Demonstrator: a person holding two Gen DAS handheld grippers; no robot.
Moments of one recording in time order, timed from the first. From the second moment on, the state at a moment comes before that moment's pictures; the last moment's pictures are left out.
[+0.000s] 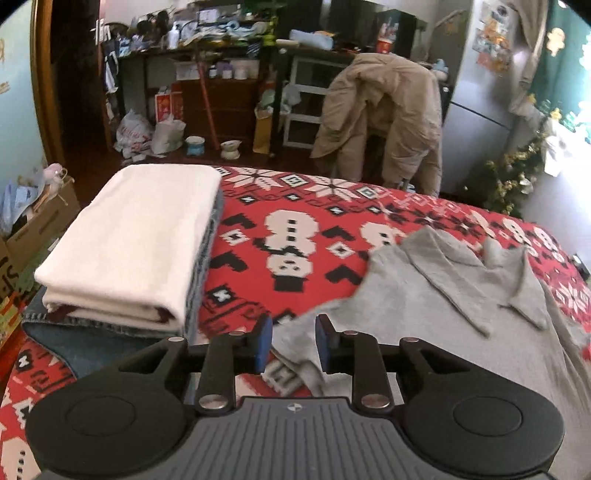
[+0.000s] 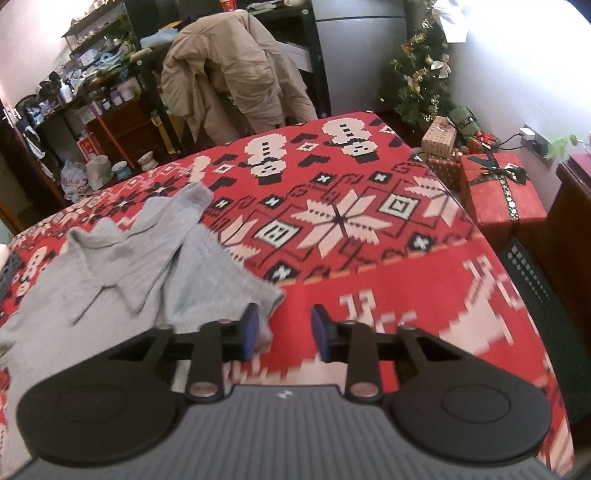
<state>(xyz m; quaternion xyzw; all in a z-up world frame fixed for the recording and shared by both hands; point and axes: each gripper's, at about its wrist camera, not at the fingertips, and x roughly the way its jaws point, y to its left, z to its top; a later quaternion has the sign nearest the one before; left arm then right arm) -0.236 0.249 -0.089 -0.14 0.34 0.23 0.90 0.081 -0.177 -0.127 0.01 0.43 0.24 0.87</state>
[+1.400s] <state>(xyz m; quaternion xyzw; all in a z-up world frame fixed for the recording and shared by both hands) -0.215 0.205 -0.098 -0.13 0.38 0.15 0.90 0.066 -0.167 -0.139 -0.02 0.46 0.29 0.84</state>
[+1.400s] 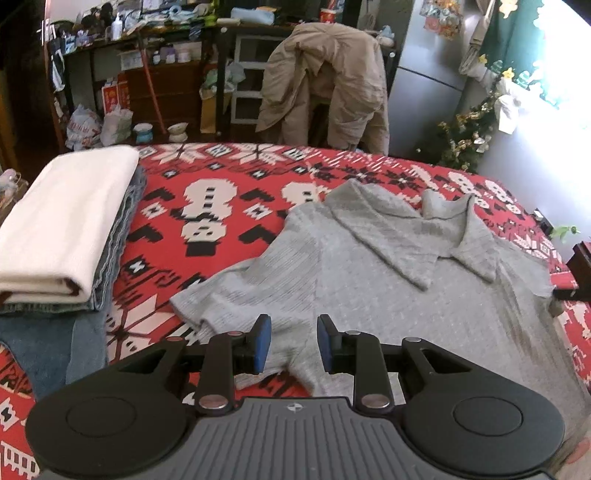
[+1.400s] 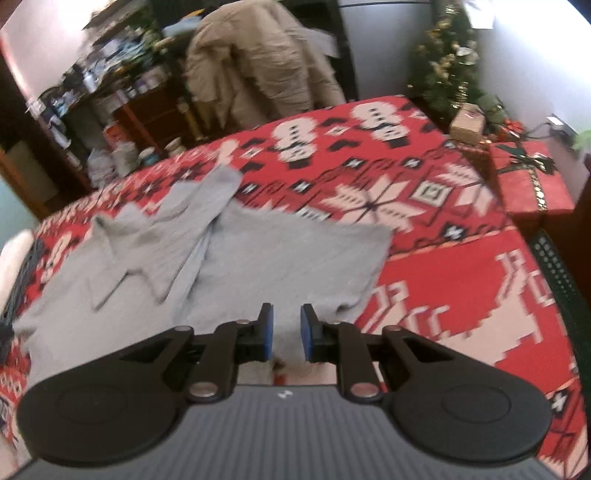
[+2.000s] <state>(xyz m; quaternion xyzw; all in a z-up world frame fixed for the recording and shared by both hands) -0.239 0.202 -0.085 -0.15 0.35 0.15 0.91 0.015 -0.186 -0.144 -0.10 0.41 0.28 0.86</state>
